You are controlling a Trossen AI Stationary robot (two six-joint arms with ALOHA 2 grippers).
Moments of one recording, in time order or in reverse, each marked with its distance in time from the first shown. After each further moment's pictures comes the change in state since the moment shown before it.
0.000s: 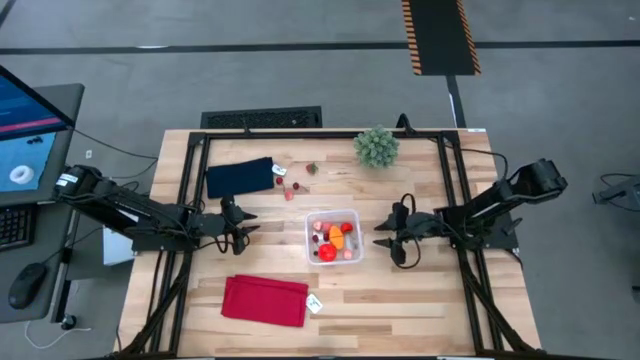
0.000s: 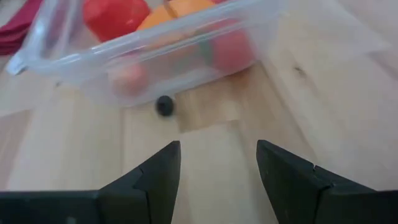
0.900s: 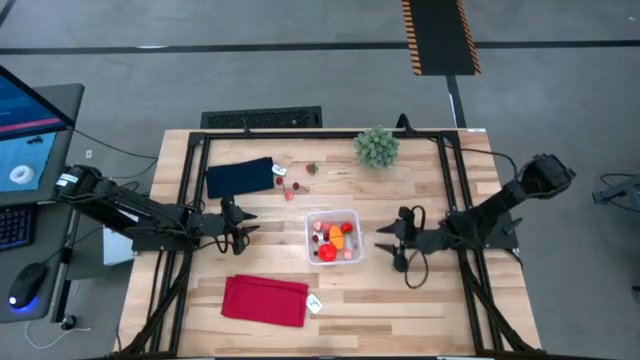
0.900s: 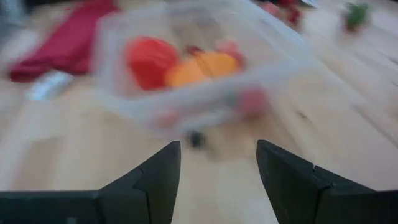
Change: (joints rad) left arm 0.000 0.000 0.000 0.000 0.000 0.000; right arm 0.267 -0.102 0.038 -0.092 0.373 0.058
